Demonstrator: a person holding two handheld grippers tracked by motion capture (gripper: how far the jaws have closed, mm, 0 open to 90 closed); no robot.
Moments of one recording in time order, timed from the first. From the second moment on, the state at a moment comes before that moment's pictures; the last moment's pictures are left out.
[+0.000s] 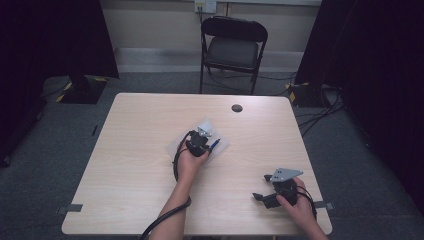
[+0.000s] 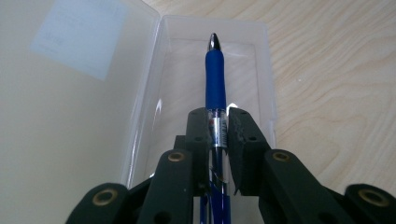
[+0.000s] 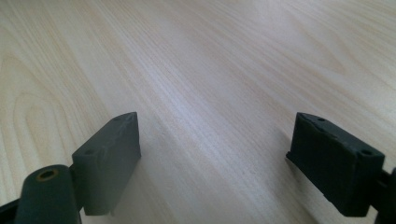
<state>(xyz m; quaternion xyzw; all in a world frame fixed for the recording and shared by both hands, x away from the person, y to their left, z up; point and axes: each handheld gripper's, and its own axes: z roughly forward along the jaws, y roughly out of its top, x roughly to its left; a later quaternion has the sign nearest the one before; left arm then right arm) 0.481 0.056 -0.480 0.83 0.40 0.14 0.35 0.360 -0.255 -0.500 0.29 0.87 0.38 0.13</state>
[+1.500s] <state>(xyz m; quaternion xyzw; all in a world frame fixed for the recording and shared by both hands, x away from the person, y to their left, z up) 0.468 0.064 -0.454 0.83 0.39 0.14 0.38 0.360 -0.255 -0.500 0.29 0.87 0.38 0.13</state>
